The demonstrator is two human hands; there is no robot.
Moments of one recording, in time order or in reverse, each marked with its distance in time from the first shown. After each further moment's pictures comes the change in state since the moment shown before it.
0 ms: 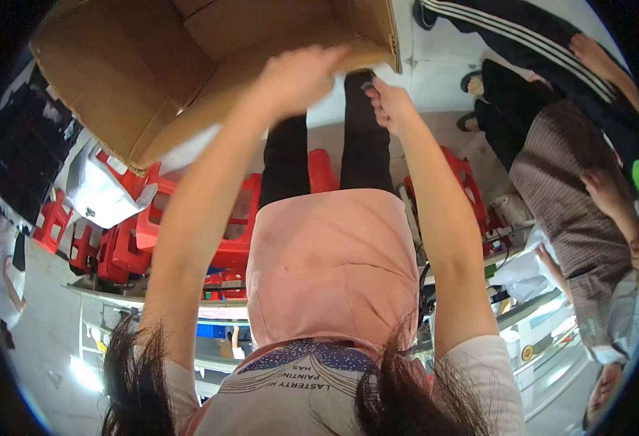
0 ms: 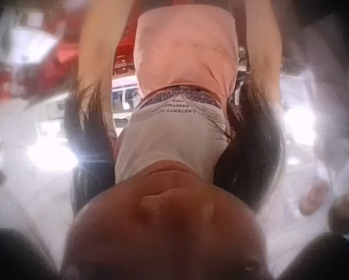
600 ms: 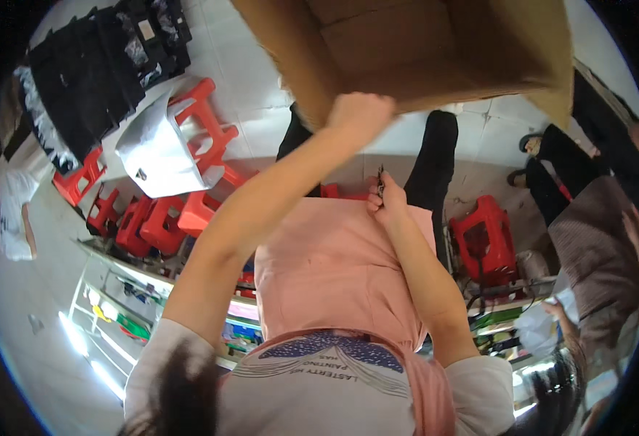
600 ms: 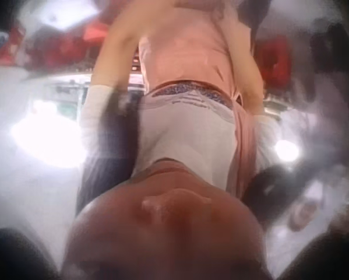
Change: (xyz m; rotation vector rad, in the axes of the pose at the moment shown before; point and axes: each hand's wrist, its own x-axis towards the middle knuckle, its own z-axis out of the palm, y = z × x) left_hand -0.098 -0.137 -0.006 0.041 0.195 -0.021; right_hand -0.064 0.138 0.222 0.505 -0.117 0.295
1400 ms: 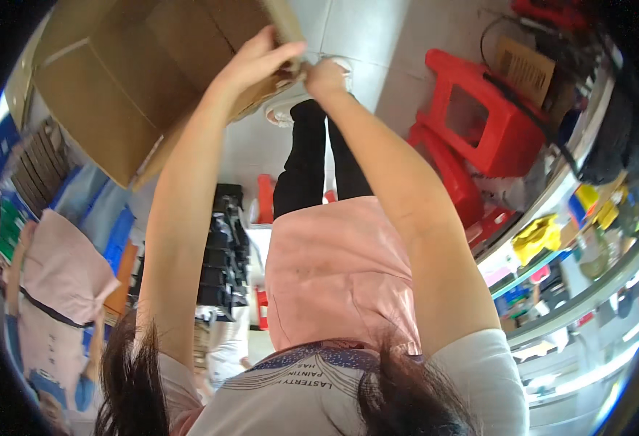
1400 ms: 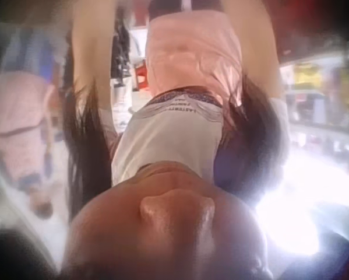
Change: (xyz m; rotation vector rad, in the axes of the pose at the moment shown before) left_hand 0.055 0.043 0.058 -0.029 -0.832 0.226; right_hand 0.071 0.022 0.026 -0.330 0.459 -0.759
